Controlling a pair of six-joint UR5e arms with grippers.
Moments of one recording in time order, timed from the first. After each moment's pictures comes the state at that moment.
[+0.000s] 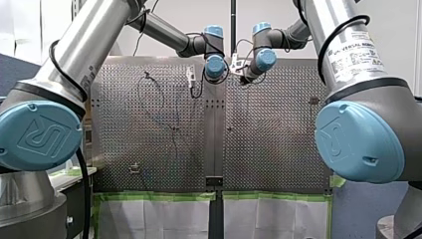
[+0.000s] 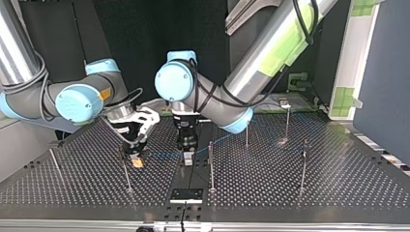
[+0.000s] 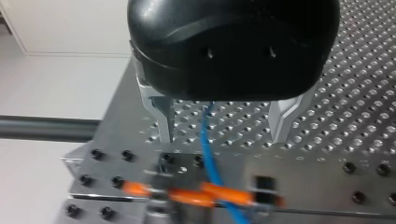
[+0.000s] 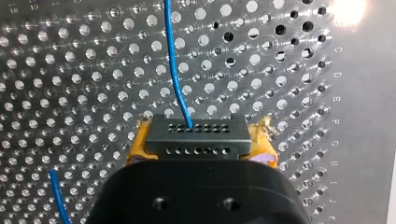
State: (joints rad) left arm -0.60 -2.04 -1.20 -2.96 -2.18 -1.60; right arm 2.06 -1.12 1.18 0.04 1.49 1.72
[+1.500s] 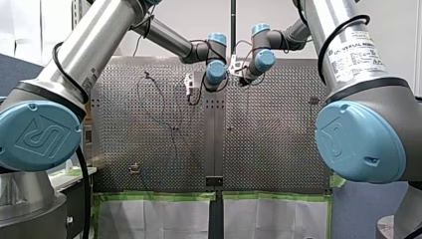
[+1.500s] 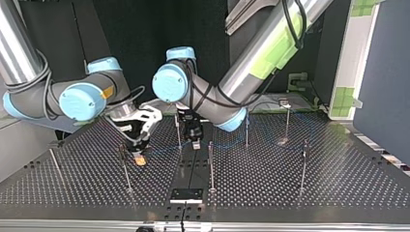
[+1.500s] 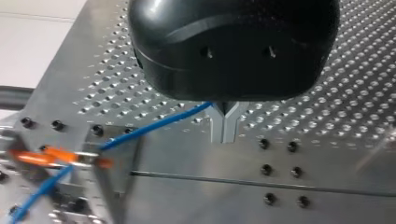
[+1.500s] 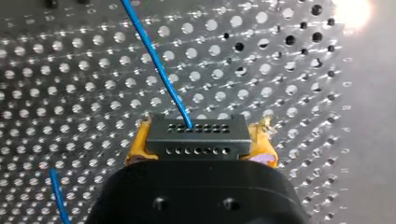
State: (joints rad) left arm -0.61 -2.08 -1.22 -3.06 -2.27 -1.65; right arm 2.07 -1.12 1.20 0.05 1.49 1.73
